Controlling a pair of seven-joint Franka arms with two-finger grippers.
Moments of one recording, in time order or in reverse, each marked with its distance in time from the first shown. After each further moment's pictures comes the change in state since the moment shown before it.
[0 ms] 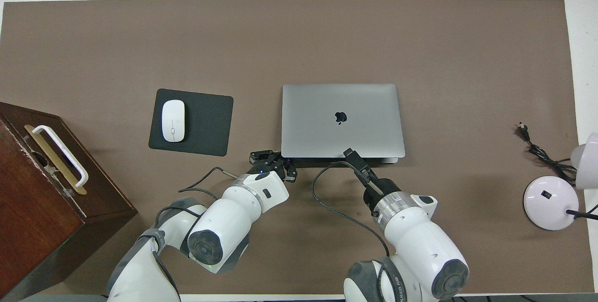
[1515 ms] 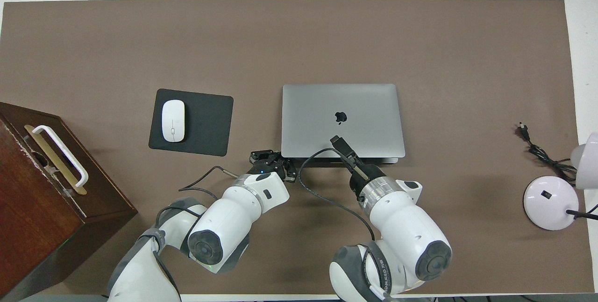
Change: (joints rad) left arm 0.000 0.002 0.000 0.001 0.000 0.003 0.029; right arm 0.005 0.096 0.000 0.126 0.000 0.005 0.000
